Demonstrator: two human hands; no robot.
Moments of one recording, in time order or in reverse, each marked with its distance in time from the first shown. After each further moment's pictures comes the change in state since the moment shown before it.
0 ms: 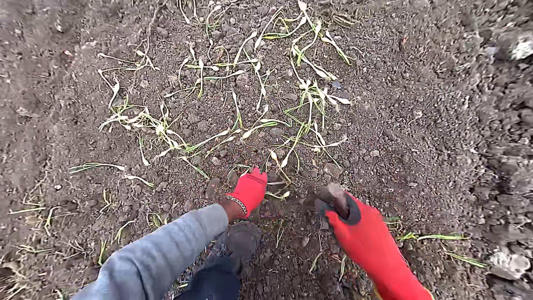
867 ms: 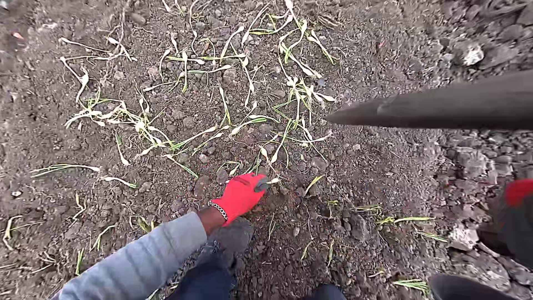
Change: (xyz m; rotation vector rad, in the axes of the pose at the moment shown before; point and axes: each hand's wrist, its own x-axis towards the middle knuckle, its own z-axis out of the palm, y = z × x) left_hand -0.034 -0.006 0.000 -0.316 0.081 0.244; right_hand -0.030 -0.091 -0.137 0.296 0.072 -0.450
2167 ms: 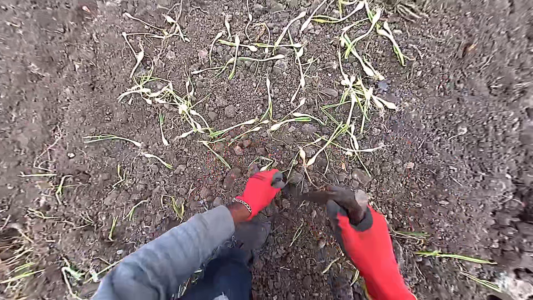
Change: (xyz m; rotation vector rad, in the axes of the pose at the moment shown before) left_hand 0.006 -0.056 0.028 -0.184 0.140 -0.152; right_hand -0.029 0.134 0.167 -0.114 -0.023 0.495
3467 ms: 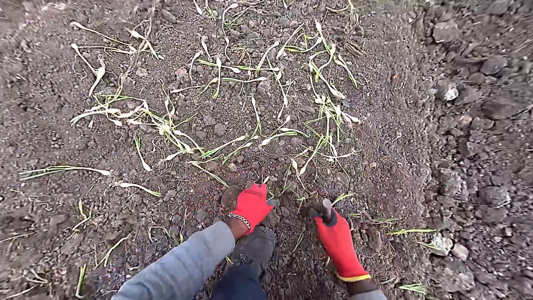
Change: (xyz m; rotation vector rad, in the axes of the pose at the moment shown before) left_hand -0.002 -0.014 -0.022 0.217 -0.266 -0.090; right_hand -0.008 0.023 0.054 -0.261 0.111 0.273
